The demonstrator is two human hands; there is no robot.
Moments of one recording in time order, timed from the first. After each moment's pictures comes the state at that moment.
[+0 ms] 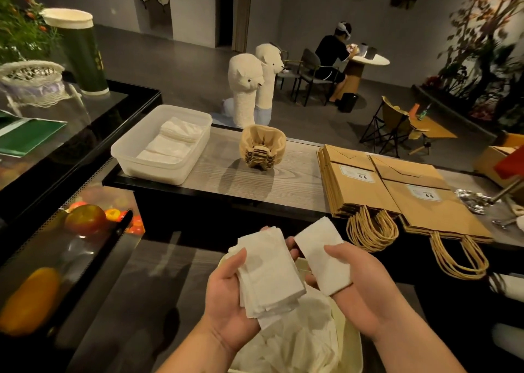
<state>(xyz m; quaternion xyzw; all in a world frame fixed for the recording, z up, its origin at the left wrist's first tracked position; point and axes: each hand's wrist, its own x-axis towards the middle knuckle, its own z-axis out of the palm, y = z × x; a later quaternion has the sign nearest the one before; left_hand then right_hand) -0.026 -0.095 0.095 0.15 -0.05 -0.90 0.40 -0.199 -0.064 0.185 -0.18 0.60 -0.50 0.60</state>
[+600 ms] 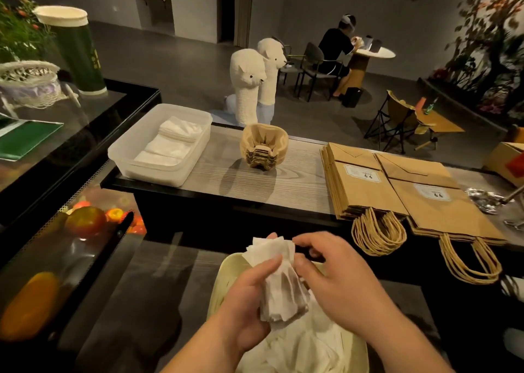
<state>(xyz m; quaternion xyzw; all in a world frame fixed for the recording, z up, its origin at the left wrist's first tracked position) -0.042 -0.106 0.107 0.25 -0.19 -0.88 0.36 -0.191 -0.082 0.178 -0.69 0.67 -0.20 0.20</state>
